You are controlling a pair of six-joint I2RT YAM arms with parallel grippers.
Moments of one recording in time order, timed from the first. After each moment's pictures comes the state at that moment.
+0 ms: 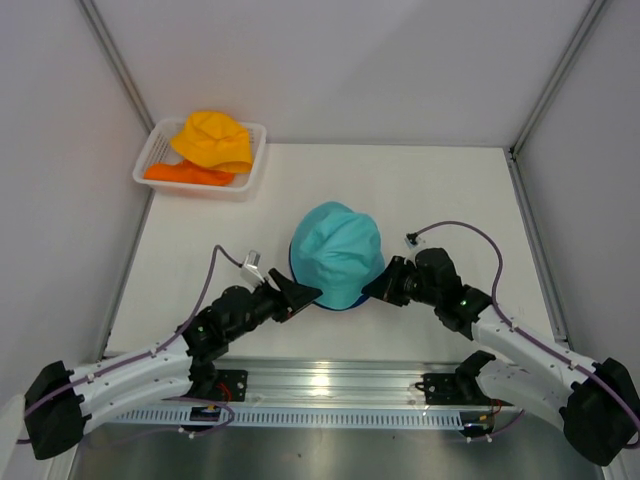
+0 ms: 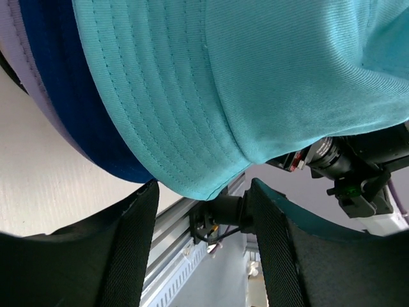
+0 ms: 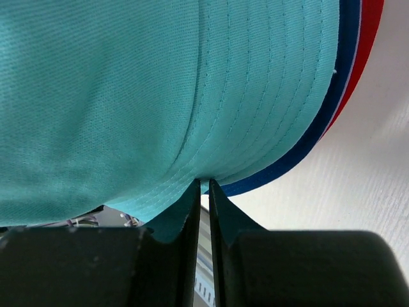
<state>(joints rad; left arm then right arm) -0.91 0.70 0.24 0.21 -0.07 -1.29 0.65 0.94 0.50 -0.10 -0.25 0.93</state>
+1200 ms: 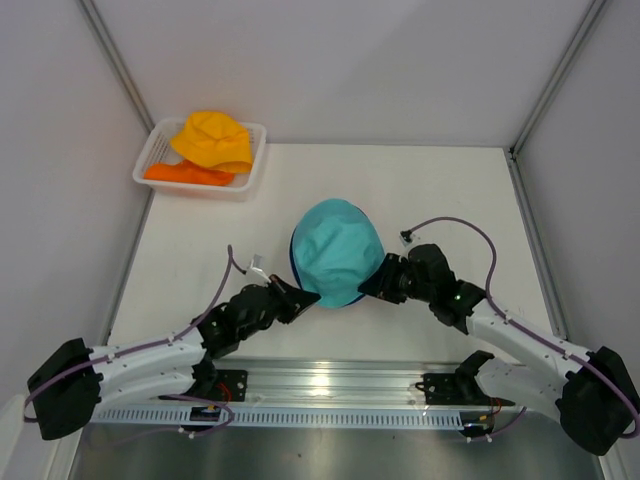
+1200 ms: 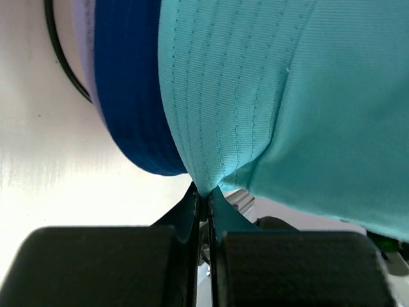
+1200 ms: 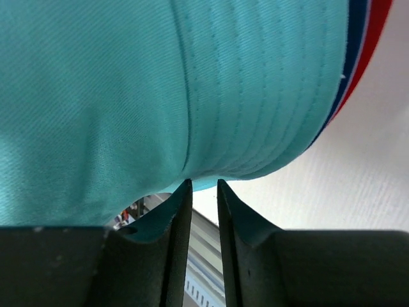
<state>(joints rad) -0.95 0.86 0.25 0.23 -0.19 -1.43 0.67 1.01 0.54 -0.10 -0.23 0.90</state>
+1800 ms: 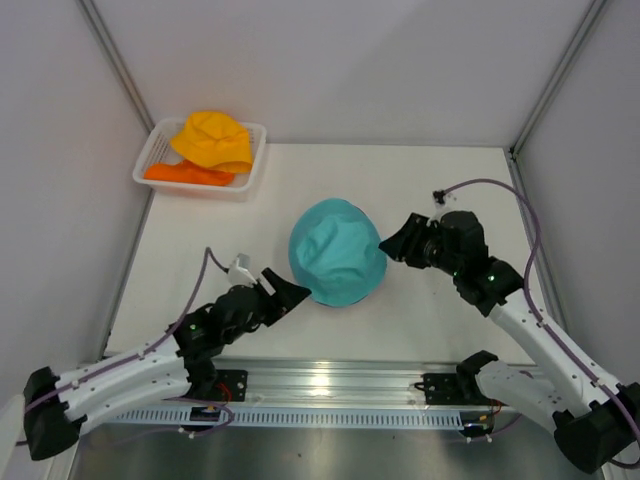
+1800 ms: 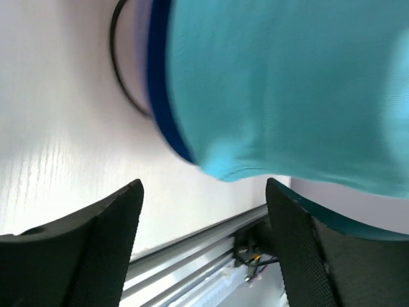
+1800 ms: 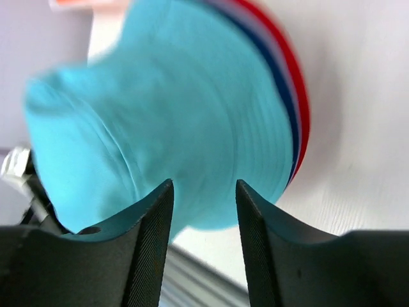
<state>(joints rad) -0.95 0.71 0.31 -0.09 -0.26 -1.33 0.54 0.93 0.83 -0.38 -0.12 0.72</state>
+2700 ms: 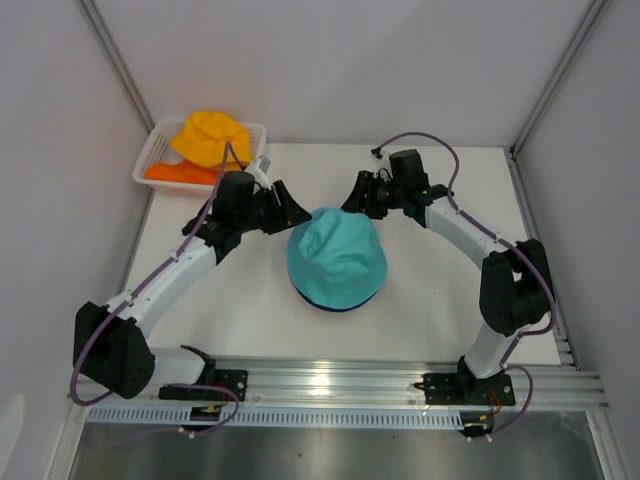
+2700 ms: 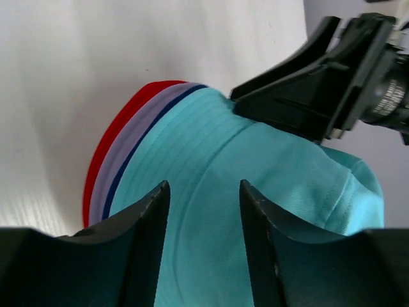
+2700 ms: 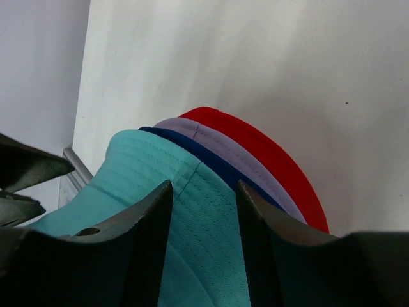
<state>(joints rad) -0.43 1.30 1.05 -0.28 0.27 -0.70 0.43 1.72 1.35 -0.26 -0.51 0.52</state>
